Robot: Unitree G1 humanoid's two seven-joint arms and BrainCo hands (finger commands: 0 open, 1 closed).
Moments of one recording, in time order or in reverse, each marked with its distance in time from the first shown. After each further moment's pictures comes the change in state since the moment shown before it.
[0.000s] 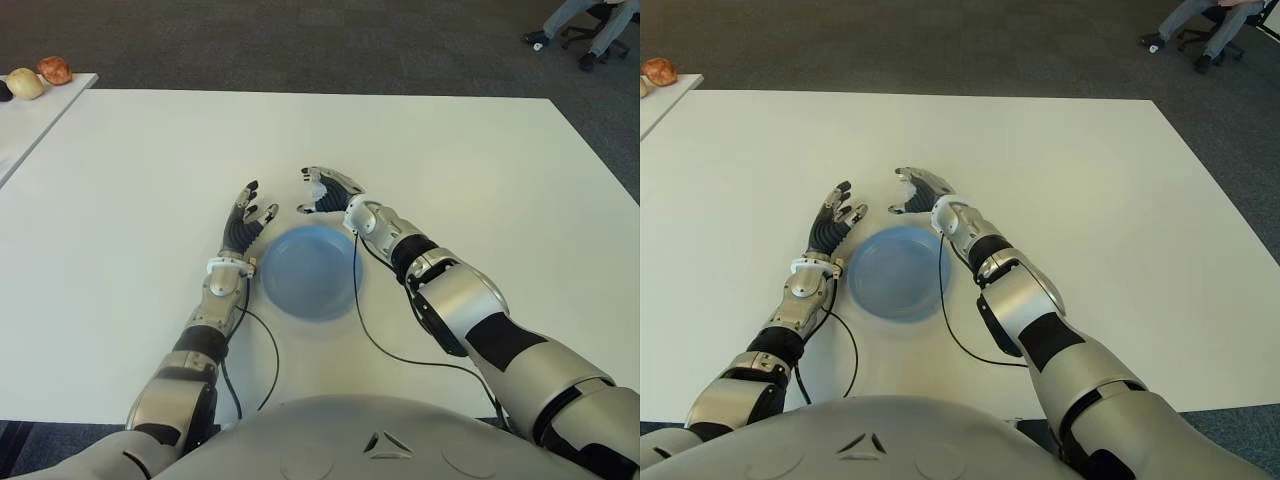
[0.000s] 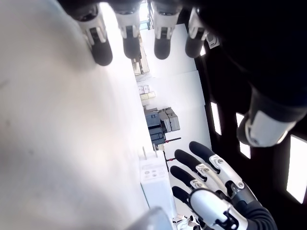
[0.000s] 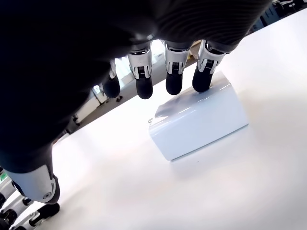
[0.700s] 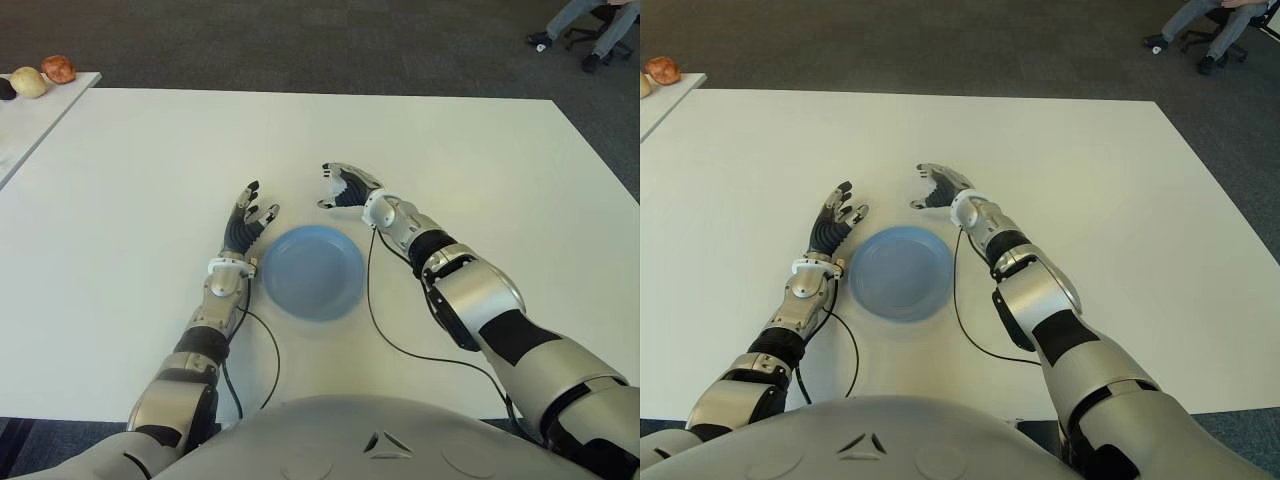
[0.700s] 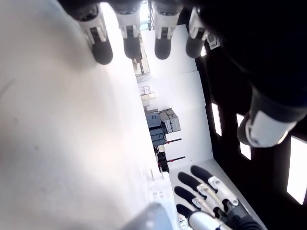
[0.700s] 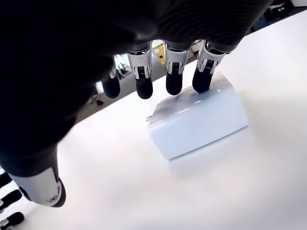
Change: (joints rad) left arm 0.002 -0.004 0.001 -0.006 0.000 0.006 -0.001; right arm -0.006 -0.128 -0.006 -0.004 0.005 0.000 0.047
